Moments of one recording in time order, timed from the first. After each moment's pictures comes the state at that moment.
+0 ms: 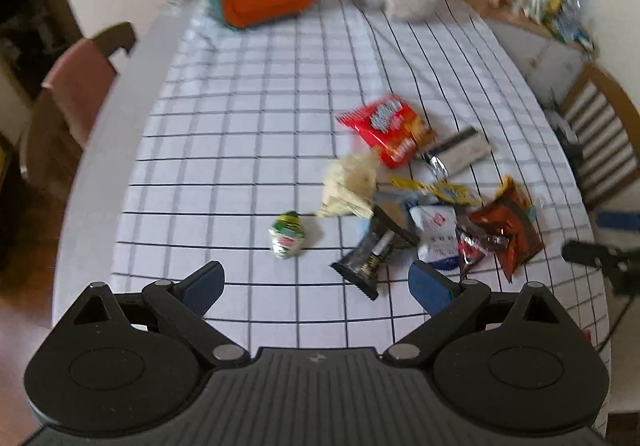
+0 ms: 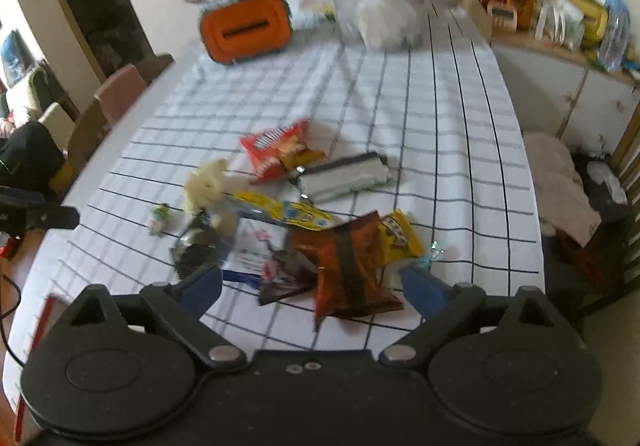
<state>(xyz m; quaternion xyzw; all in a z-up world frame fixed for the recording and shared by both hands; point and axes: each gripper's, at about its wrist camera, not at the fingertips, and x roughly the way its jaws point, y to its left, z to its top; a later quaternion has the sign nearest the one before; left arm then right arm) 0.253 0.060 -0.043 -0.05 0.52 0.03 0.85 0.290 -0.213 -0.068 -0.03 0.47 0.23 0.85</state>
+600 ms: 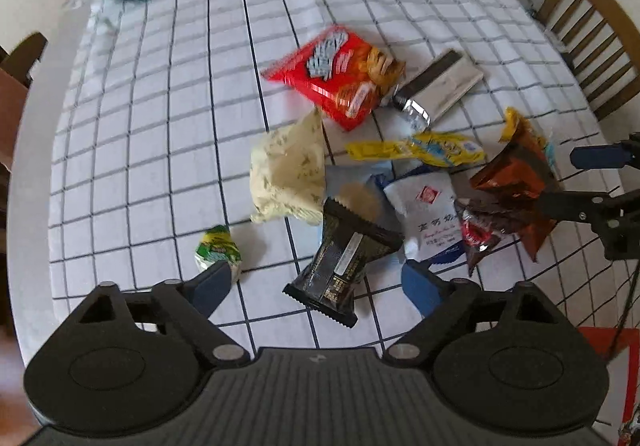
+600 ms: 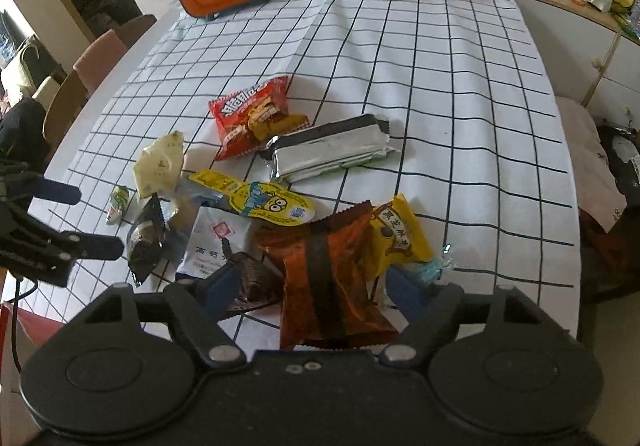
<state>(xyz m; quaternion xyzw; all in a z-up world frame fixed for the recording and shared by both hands) 0.331 0.017 -0.116 0.03 0.61 -0.03 0.79 0.348 -0.204 -0.124 -0.04 0.53 0.24 0.81</state>
